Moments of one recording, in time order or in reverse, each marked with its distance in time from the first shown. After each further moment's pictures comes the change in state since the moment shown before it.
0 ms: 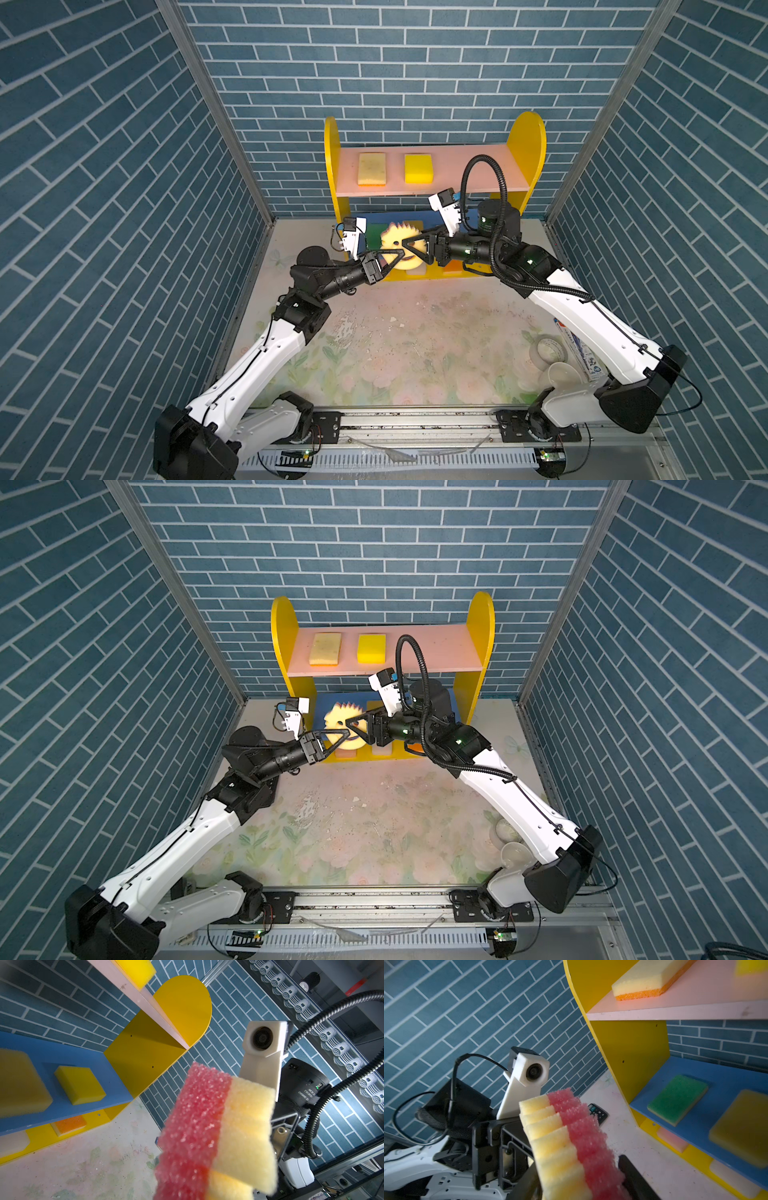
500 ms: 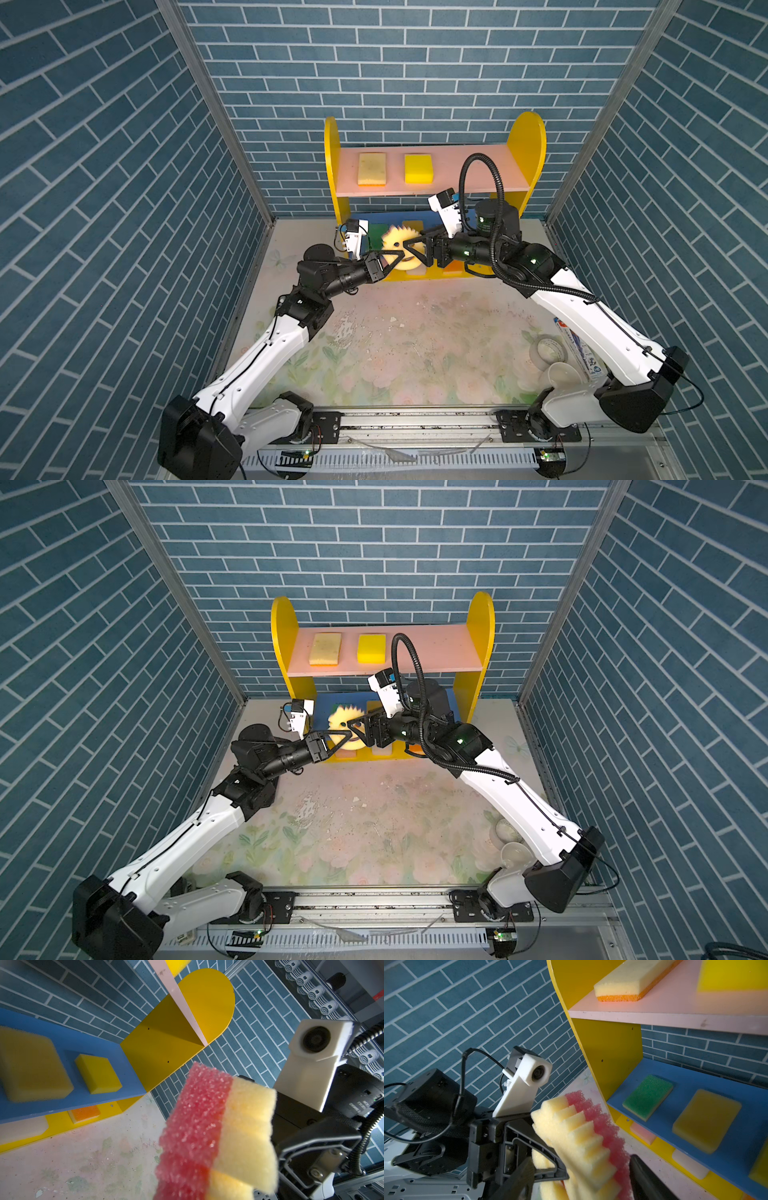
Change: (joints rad) left arm 0.008 0.042 -0.006 -0.035 -0.027 0.000; right arm 0.037 0.002 0.053 -0.121 0.181 -0.117
